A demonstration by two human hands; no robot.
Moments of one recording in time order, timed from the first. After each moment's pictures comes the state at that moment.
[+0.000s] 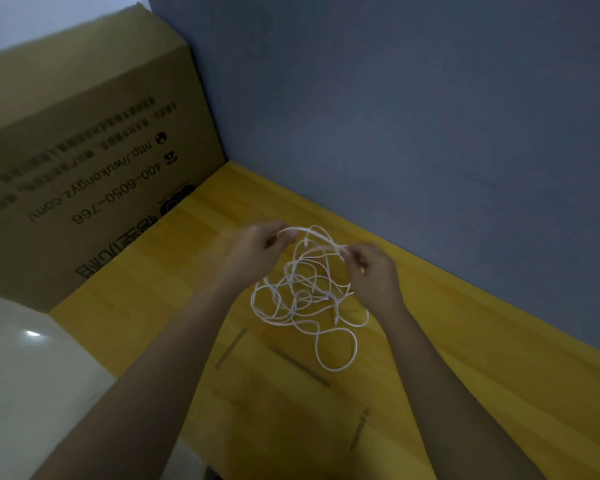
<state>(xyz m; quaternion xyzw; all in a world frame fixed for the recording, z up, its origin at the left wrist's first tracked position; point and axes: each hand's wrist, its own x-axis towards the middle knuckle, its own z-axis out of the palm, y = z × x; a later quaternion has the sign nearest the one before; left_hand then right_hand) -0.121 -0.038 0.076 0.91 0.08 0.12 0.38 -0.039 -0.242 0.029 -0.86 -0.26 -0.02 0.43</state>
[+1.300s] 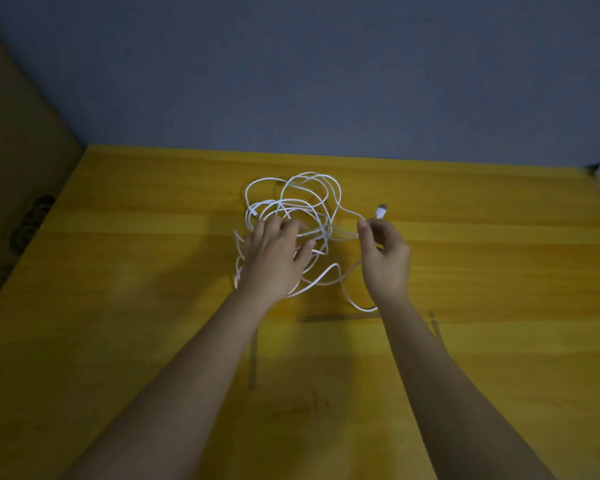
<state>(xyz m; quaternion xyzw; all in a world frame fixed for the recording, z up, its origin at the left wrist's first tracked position) -0.126 -0.028 -0.093 0.95 -0.12 0.05 0.27 -0.137 -0.195 -0.108 -0.78 0.15 -0.22 0.56</state>
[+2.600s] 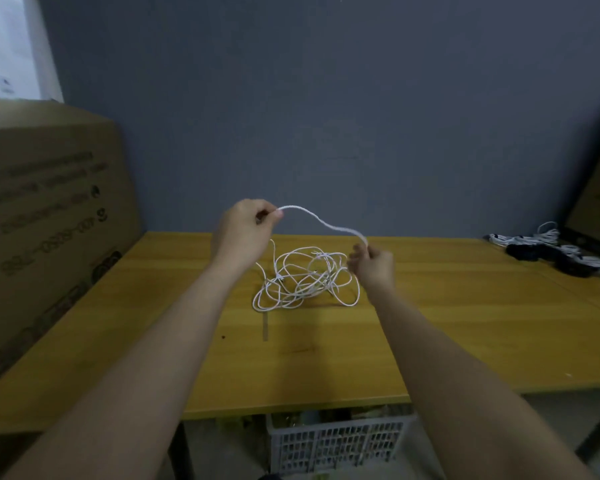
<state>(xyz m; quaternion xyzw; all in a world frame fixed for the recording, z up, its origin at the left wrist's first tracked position) -0.286 0.037 0.006 0.84 -0.15 0.28 0.44 -0.260 -0.187 -0.074 -0.73 0.13 -0.26 0.61</state>
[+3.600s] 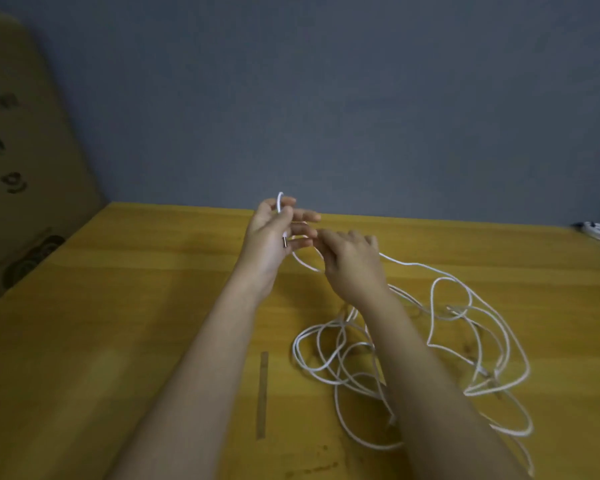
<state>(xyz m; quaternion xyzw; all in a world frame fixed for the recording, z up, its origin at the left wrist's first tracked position) -0.119 -0.014 -0.081 0.53 -0.14 0.03 0.84 -0.105 -0.156 -0.128 -0.91 -0.13 -0.37 0.13</state>
